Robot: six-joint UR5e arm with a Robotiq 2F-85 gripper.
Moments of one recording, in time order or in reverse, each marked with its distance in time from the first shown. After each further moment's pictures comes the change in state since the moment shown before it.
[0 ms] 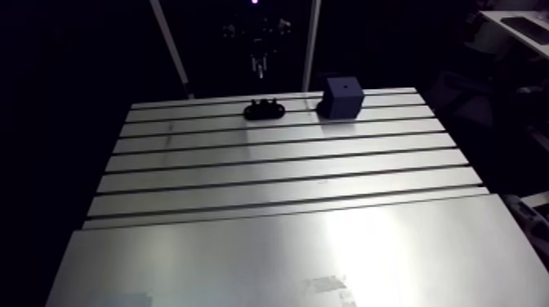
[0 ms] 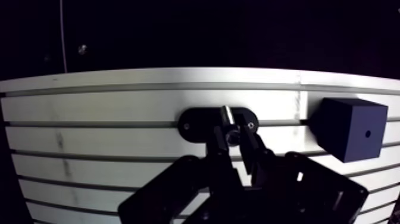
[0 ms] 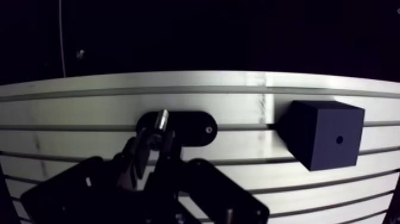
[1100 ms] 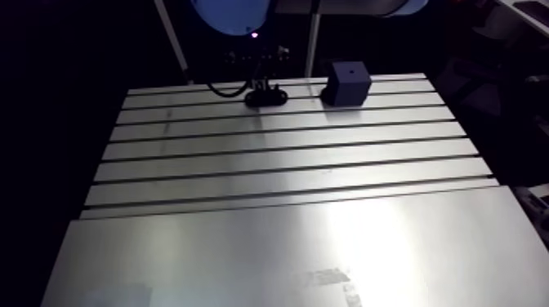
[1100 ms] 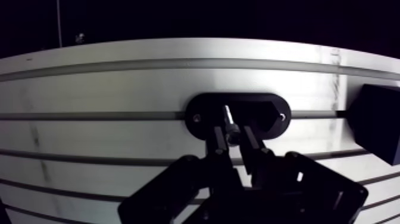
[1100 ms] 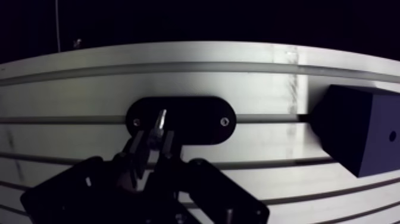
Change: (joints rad) arm 0.011 0.054 0.137 -0.167 0.005 0.007
